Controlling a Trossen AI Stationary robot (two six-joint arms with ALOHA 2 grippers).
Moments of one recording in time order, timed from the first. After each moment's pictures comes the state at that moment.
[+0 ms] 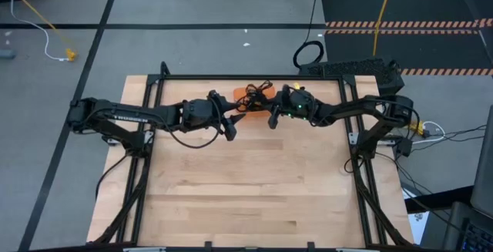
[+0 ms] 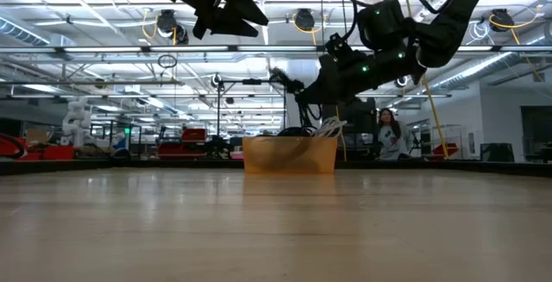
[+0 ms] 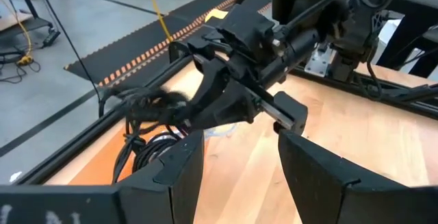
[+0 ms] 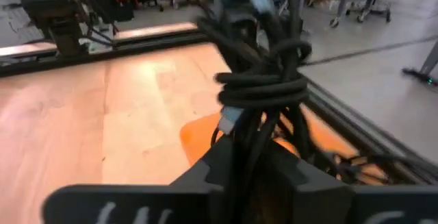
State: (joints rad) left arm 0.05 1.34 0.95 0.04 -0.34 -0.21; right arm -0.38 1.60 0.60 0.75 0.00 0.03
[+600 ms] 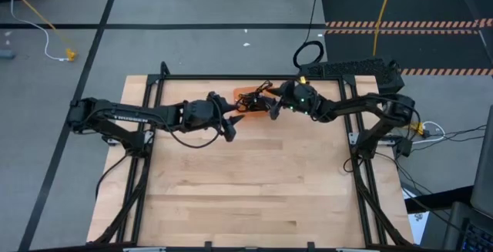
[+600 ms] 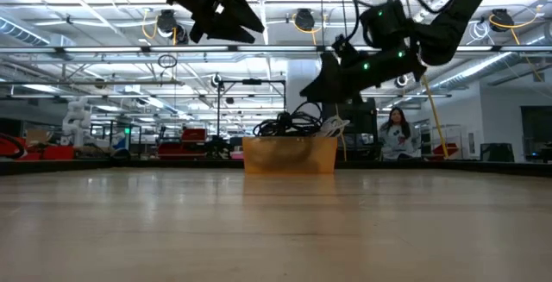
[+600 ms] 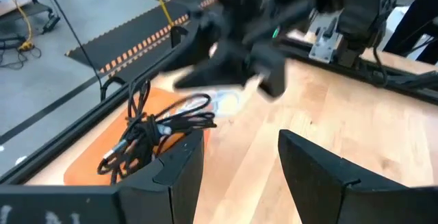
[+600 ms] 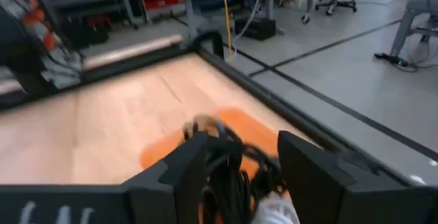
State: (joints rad) left arm 0.05 1.34 0.95 -0.02 -0.34 -0.23; right arm -0.45 1.58 0.60 0.74 0.02 0.12
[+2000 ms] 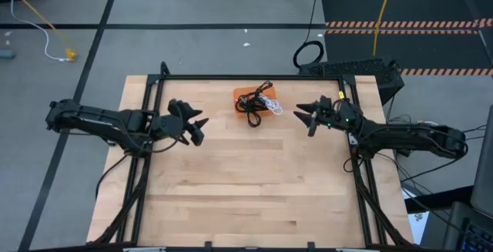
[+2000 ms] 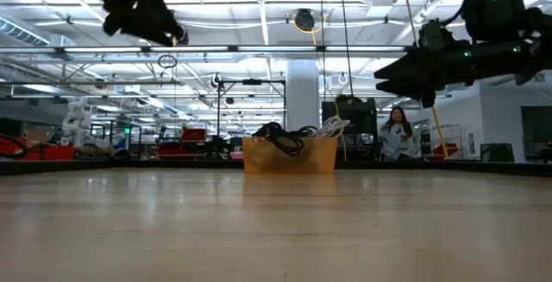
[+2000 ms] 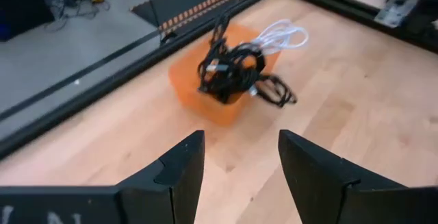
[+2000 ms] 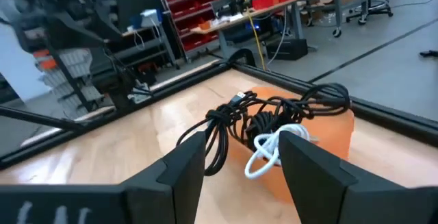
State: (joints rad) left arm -0.13 0.96 0.80 -0.53 -0.64 -0.54; right arm -0.45 0.86 0.07 0.71 -0.08 0.30
